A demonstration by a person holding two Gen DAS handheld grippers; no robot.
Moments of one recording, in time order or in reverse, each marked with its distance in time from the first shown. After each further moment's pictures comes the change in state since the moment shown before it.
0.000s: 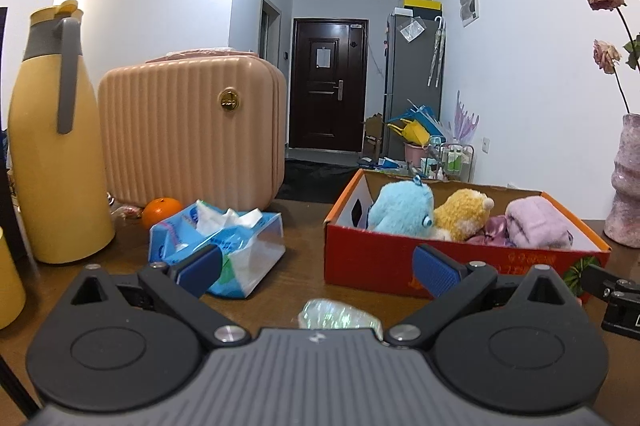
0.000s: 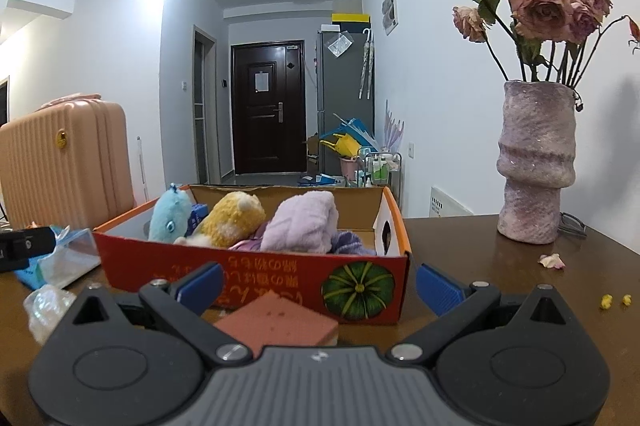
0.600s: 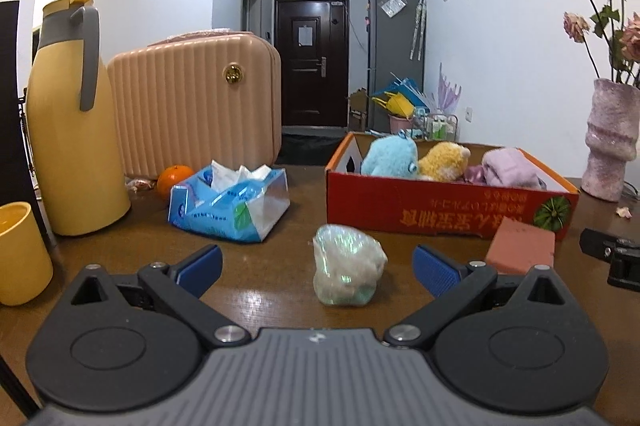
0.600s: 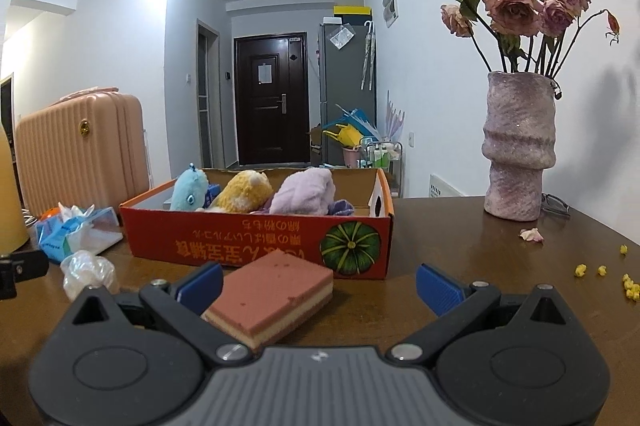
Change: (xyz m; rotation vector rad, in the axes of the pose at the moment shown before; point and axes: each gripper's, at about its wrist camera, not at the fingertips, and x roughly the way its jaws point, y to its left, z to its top) left arm -0.050 0.015 -0.025 0.054 0.076 -0.045; right arm -0.054 -0.004 -0.019 0.003 0.029 0.013
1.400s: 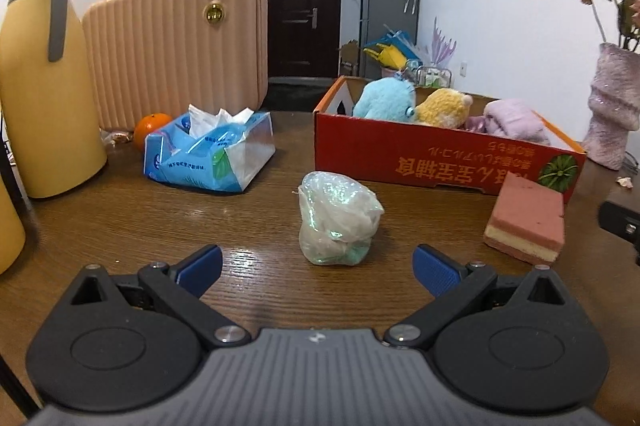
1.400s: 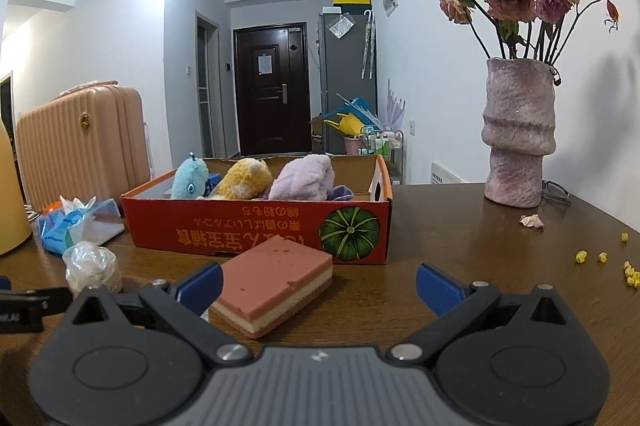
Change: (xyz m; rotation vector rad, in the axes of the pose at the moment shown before) left arm 0.042 -0.003 -0.007 -0.005 0.162 -0.027; right arm 0.002 -0.003 -0.003 0.016 0.036 0.004
